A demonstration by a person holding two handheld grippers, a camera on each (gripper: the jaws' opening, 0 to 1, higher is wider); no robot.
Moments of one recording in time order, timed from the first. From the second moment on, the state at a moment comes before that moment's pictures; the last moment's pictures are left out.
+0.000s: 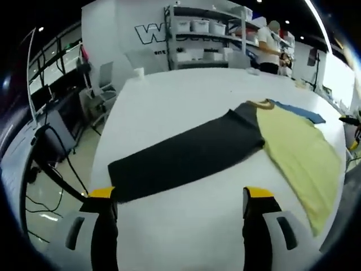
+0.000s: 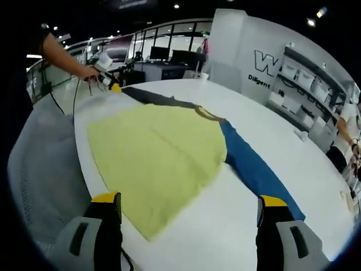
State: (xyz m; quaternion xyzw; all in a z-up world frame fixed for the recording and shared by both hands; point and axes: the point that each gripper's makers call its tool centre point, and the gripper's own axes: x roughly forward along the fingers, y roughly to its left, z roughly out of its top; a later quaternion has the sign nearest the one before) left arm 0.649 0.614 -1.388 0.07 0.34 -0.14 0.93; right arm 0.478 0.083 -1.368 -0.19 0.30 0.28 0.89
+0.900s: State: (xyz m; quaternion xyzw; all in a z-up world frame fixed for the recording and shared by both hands) left arm 0.688 0.684 -1.422 -0.02 0.37 -0.06 0.93; right arm 0.478 0.079 -1.364 -0.17 0.30 0.26 0.90
